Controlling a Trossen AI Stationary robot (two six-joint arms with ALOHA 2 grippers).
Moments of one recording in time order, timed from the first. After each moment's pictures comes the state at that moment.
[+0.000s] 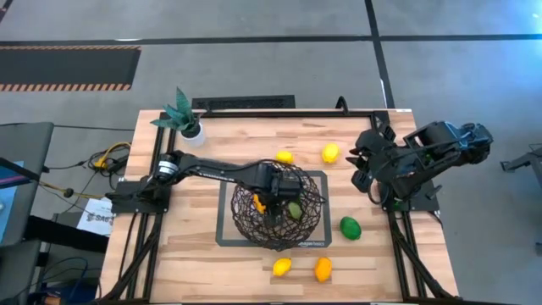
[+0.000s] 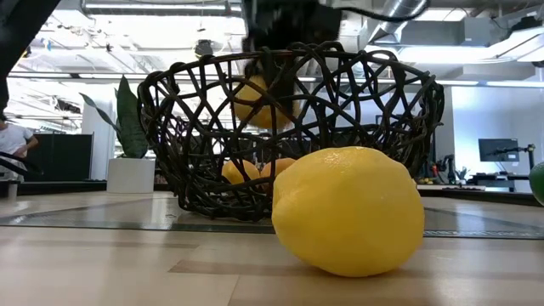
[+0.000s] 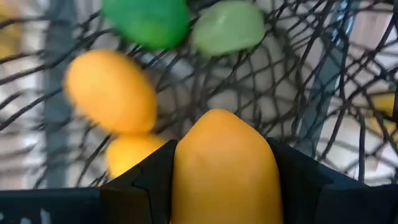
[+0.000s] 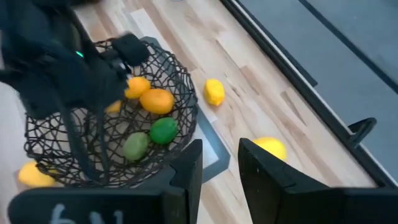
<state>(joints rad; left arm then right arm) -0.12 2.13 1.96 -1.19 0.00 -0.28 0.37 1.29 1.78 -1.57 0.60 0.75</state>
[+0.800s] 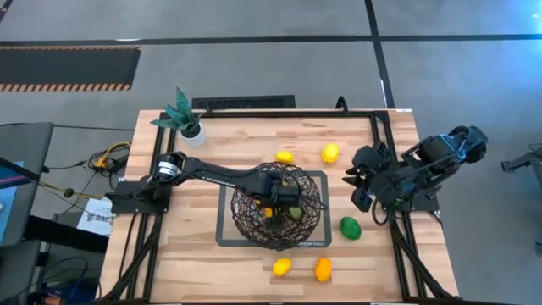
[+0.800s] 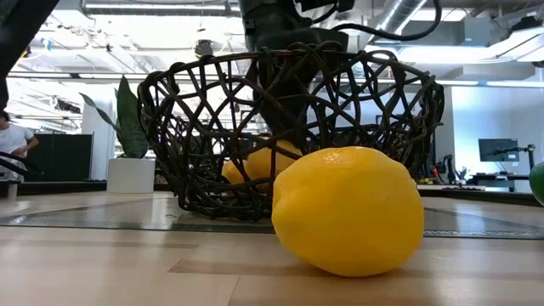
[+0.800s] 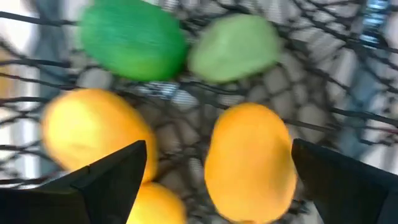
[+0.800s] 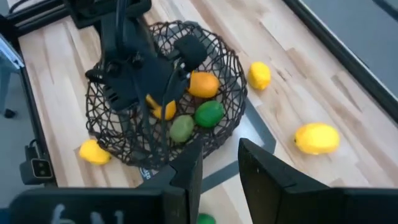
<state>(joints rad) -0.13 2.13 1.81 -0.98 -0.10 -0.20 0.50 1.33 1.78 -1.51 0.54 0.89</state>
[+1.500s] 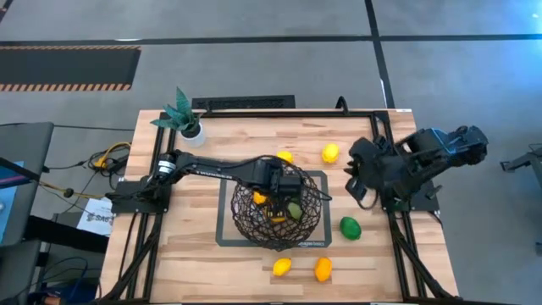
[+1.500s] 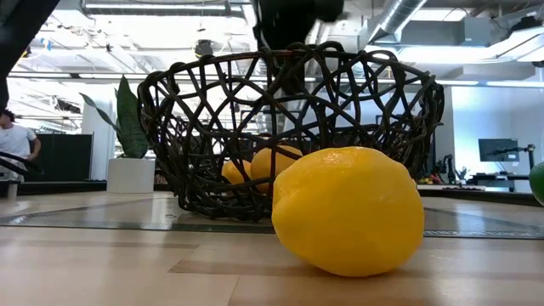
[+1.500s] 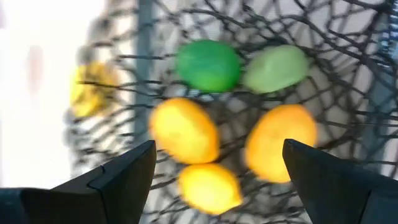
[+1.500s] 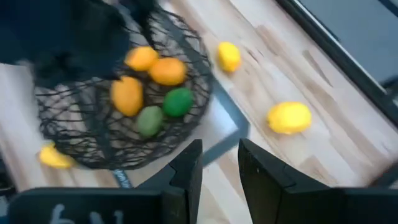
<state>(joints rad) -0.12 2.13 2.06 -1.24 -0.24 -0.13 0.35 1.31 1.72 -1.57 0.49 0.86</state>
